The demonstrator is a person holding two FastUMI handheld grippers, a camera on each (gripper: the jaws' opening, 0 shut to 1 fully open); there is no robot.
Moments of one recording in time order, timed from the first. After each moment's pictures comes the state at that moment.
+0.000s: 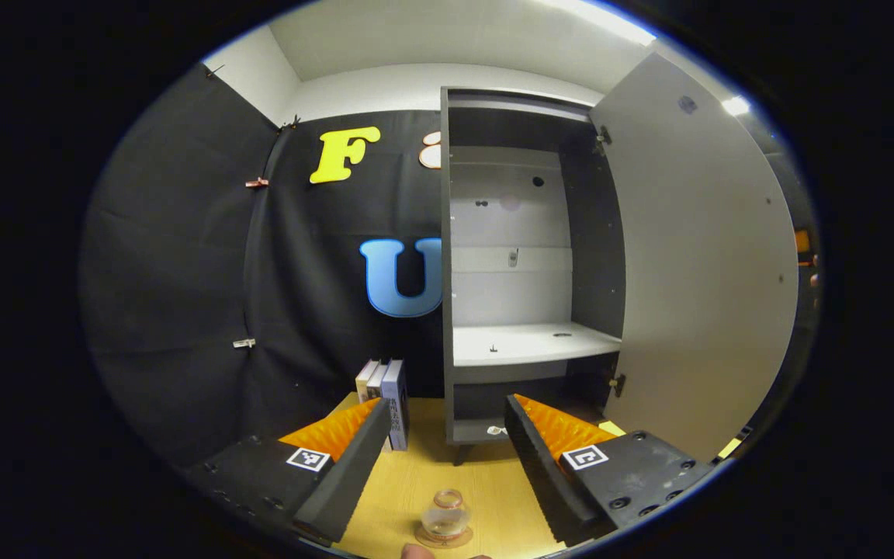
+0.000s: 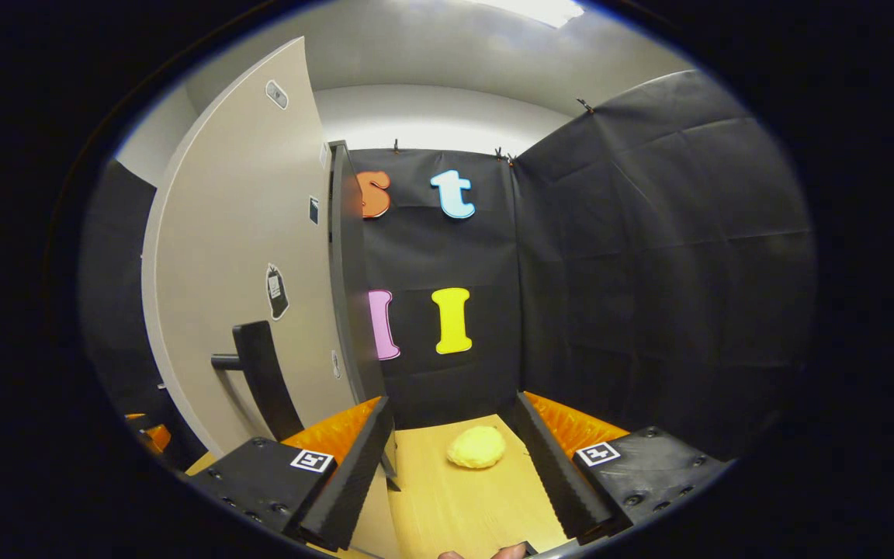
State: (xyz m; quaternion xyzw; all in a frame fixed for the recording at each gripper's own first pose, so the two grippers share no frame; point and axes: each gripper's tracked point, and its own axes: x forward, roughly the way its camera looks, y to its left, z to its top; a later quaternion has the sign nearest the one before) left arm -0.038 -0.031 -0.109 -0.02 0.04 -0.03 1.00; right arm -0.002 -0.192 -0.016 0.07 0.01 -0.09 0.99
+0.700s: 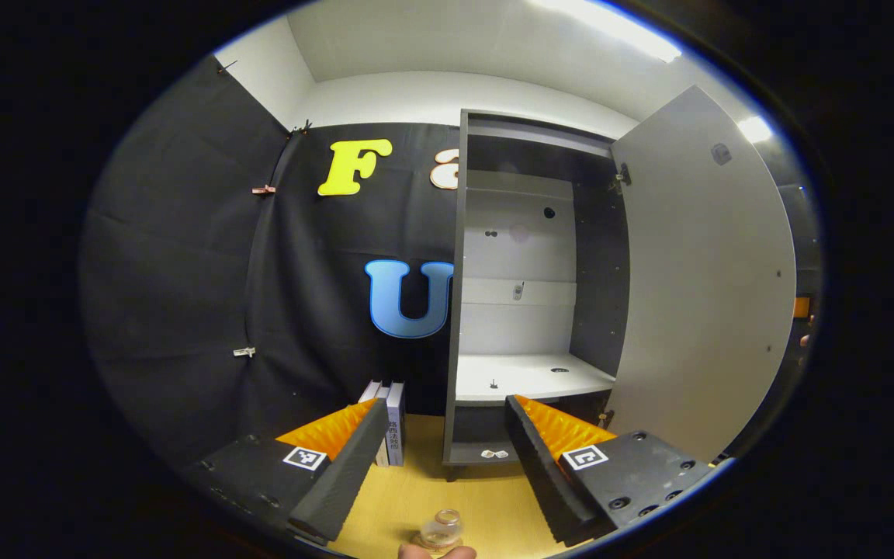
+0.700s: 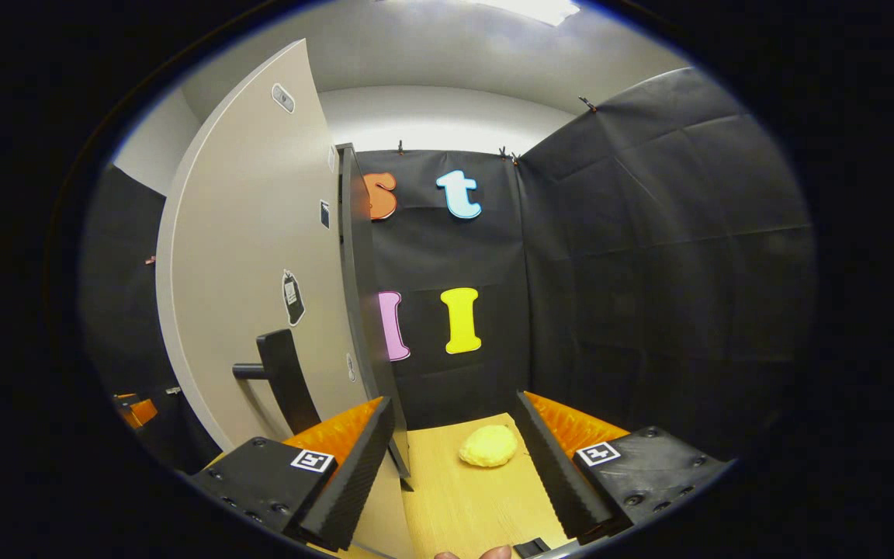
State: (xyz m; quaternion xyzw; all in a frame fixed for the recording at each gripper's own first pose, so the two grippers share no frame) left arm -0.043 -0.009 -0.061 -0.03 0.03 -0.03 1.00; right arm -0.003 -0.179 -0.012 0.07 0.01 -0.08 0.99
